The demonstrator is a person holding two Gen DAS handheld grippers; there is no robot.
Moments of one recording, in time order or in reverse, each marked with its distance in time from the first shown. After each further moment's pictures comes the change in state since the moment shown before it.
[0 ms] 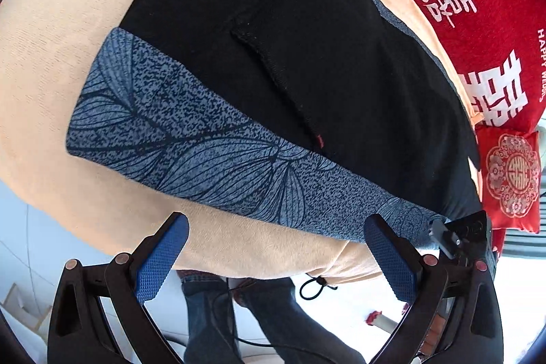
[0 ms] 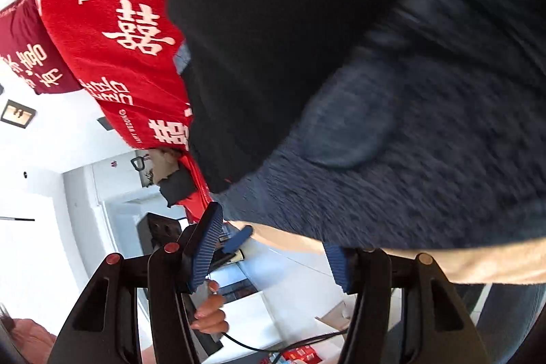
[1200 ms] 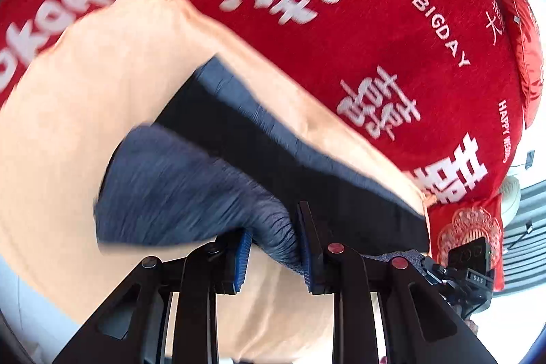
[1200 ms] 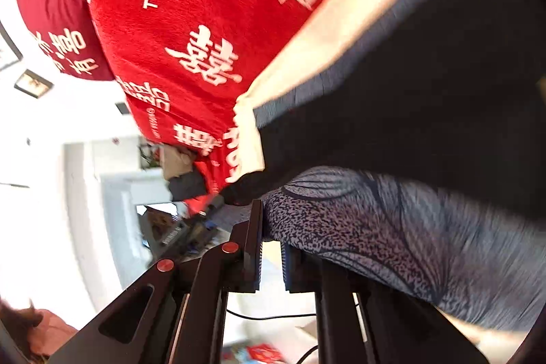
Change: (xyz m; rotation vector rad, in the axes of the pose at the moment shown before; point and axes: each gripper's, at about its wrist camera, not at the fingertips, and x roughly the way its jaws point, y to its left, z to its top) left arm -0.103 -0.105 0.141 0.022 -0.296 -0.074; right arm -0.080 0.159 0.139 -0.211 0.032 -0.081
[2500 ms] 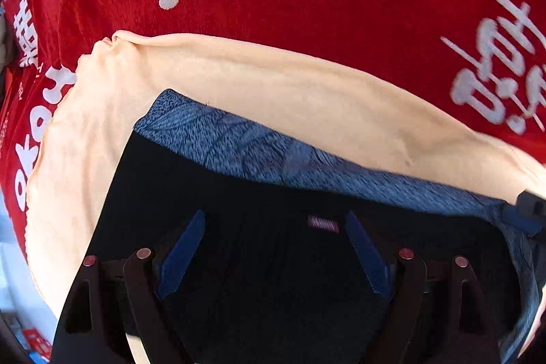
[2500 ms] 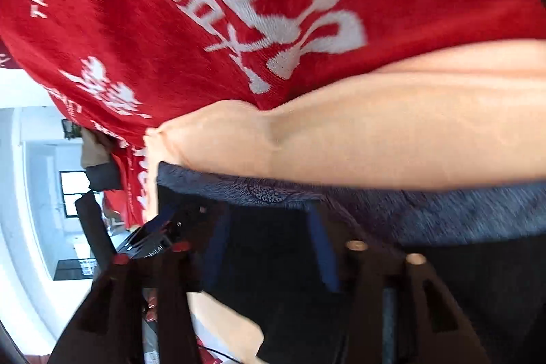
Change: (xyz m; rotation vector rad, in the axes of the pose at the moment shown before) left arm 0.173 -0.064 0.071 0.229 0.110 0.555; right arm 0.063 -0.022 0.172 -0.129 0.097 -0.311
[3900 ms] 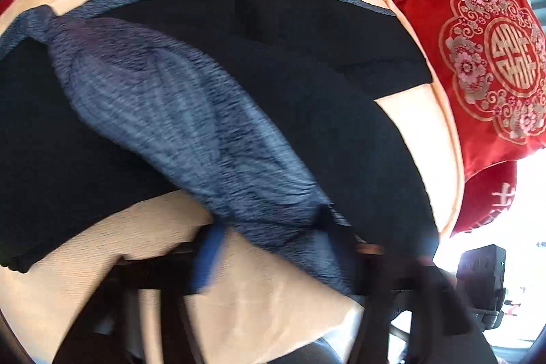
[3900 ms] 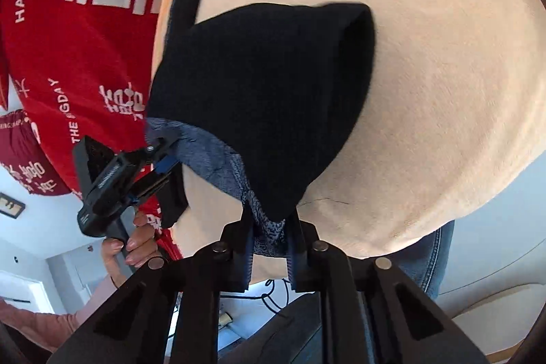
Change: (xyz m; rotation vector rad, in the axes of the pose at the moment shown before) left arm -0.056 -0.306 -0.197 0.452 0.332 -0.579; right arm -0.221 -0.237 -0.351 0.589 -0.283 0.154
